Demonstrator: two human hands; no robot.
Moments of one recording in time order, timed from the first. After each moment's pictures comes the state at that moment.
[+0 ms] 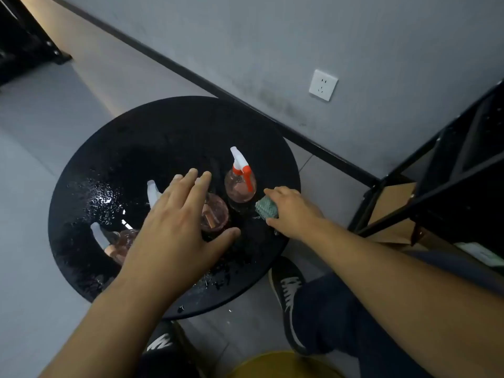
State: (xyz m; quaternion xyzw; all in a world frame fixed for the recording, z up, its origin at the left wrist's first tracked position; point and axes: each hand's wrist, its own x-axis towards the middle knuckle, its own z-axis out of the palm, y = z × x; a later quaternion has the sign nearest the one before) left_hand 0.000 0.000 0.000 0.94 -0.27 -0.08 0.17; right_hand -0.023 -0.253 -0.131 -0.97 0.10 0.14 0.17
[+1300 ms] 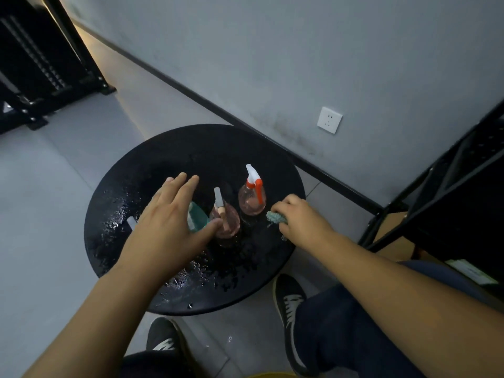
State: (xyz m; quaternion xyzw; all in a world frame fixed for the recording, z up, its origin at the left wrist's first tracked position) left_hand -0.011 0.038 0.021 0.96 -0.23 -0.02 0.19; right_hand -0.053 -0.239 -0.081 -0.98 0.06 0.05 0.18
